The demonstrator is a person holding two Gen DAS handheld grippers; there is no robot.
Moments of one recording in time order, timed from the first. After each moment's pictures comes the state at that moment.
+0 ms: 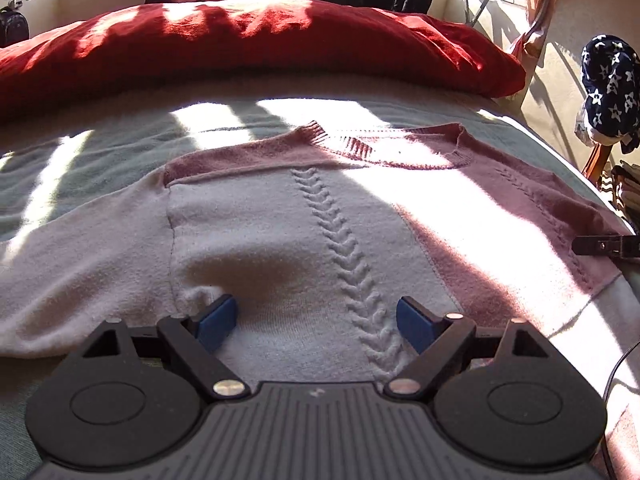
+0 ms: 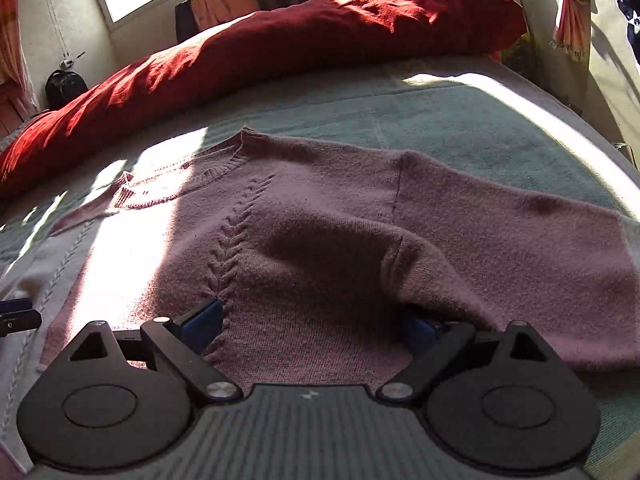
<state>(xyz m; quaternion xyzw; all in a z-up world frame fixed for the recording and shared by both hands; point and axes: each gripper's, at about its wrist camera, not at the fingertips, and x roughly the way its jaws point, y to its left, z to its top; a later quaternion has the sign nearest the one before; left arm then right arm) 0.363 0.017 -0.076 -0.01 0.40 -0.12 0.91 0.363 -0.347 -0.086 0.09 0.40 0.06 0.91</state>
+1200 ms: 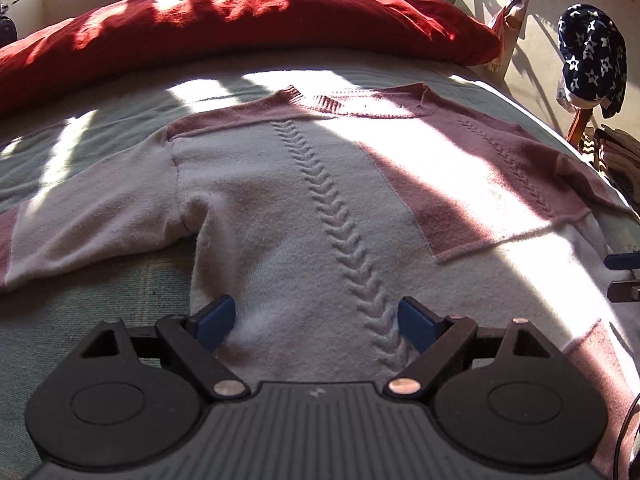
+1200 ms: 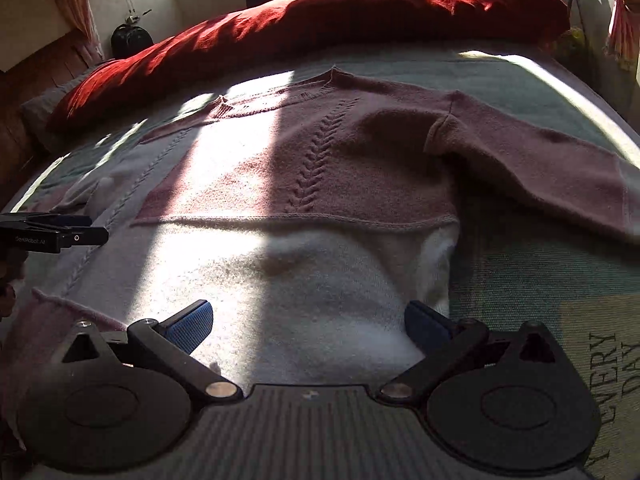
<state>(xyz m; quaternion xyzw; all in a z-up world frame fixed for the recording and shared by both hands) 0.287 0.019 -0.068 0.02 0.42 -0.15 0.90 0.238 -0.337 -0.078 0.07 0.42 0.16 0.89</state>
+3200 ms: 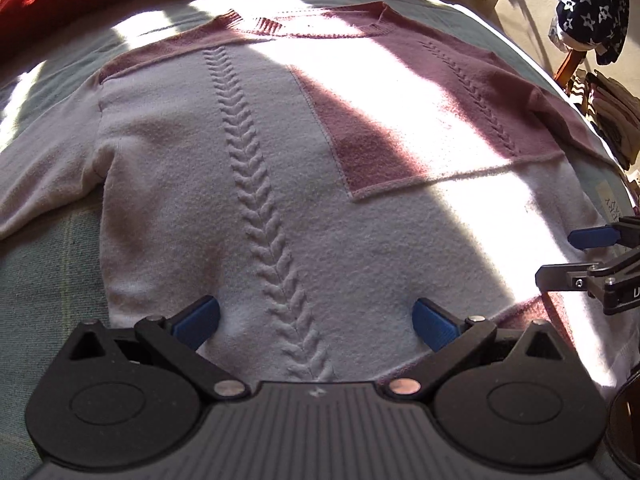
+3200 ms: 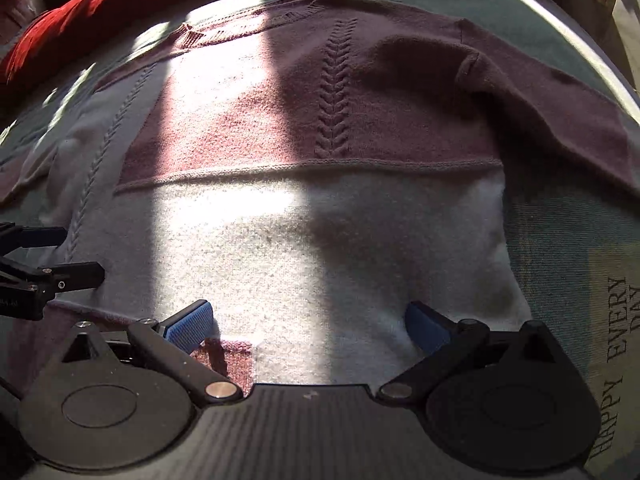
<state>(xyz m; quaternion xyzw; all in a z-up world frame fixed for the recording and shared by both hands) 0.297 -0.038 -0.074 0.02 0.55 -0.16 0.82 0.272 -0.276 -0.069 0.06 0.56 0.08 0.82</state>
